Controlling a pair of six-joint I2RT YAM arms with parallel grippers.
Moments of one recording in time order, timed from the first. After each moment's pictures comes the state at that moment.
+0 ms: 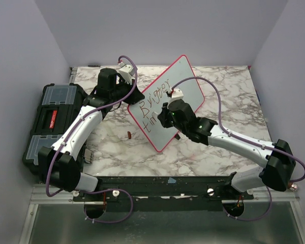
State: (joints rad) left arm -0.33 1.40 1.23 -0.28 0.51 -0.15; right arm 0.92 1.40 1.09 -0.17 0.34 0.45
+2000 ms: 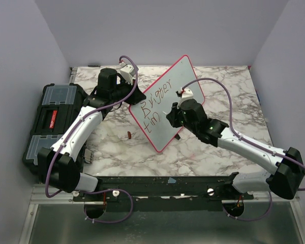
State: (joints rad) left arm -0.34 1.39 1.23 -0.27 0.54 -0.15; right arm 0.85 1.28 1.00 -0.19 0.28 0.40
